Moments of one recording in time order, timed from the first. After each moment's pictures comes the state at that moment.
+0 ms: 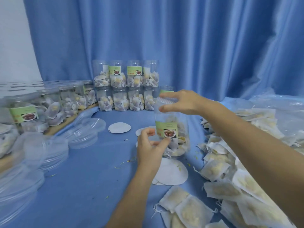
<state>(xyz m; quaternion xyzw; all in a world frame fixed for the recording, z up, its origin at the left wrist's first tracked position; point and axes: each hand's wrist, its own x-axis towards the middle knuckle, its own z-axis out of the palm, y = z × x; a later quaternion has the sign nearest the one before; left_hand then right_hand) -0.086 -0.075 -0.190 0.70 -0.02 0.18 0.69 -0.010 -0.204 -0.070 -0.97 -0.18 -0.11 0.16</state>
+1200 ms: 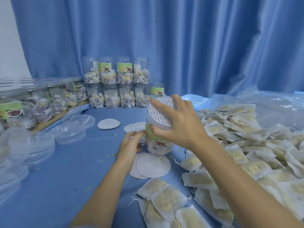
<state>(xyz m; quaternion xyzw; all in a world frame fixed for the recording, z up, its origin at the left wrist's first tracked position) -0.079 -0.065 -0.201 0.66 0.04 0.08 0.75 -0.095 -0.219 -0.133 -0.91 -0.18 -0.32 0.17</state>
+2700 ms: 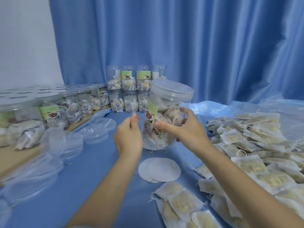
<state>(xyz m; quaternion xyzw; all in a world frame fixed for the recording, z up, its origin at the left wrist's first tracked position) -0.117 -0.040 -0.140 0.75 0.12 0.37 0.54 -0.101 -0.189 -0.130 -0.79 -0.12 -0.16 0.59</state>
